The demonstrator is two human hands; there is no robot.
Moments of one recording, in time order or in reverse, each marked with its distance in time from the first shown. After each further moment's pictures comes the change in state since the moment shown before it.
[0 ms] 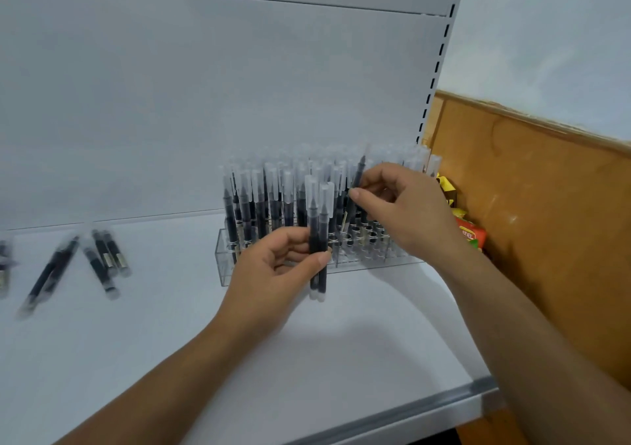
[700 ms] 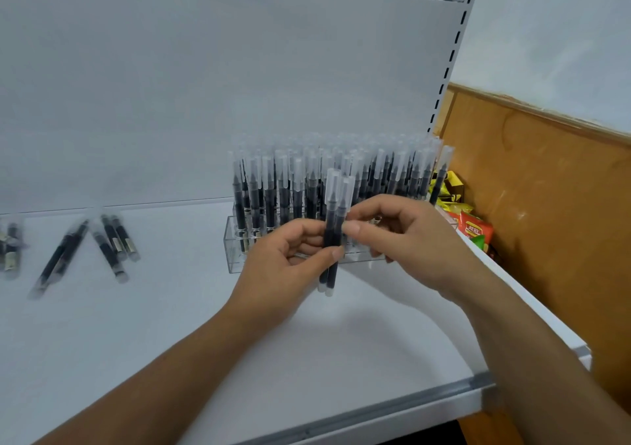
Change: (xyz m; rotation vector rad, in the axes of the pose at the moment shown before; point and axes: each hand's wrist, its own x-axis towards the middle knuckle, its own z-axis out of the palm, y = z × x) left_hand 0.000 -0.003 0.000 0.012 -0.050 -0.022; right_hand -0.038 -0.008 -0.002 0.250 -0.307 0.054
